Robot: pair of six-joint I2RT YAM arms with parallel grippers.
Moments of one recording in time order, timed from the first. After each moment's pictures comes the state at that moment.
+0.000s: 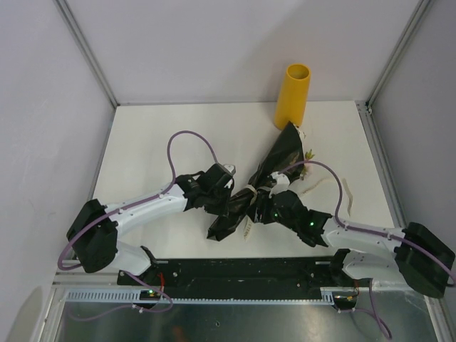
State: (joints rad) left arm -0.86 1.41 0.95 -0.61 0.01 -0.60; right arm 0.96 1.11 0.45 0.16 0.16 0.73
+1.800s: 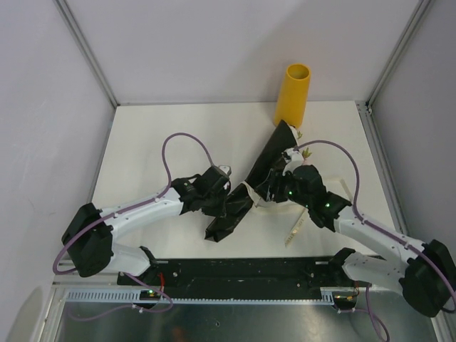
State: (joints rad) left arm -0.86 1.36 0.90 -0.59 -0.02 -0.63; right arm 0.68 1.03 0.62 -0.03 -0.07 0.58
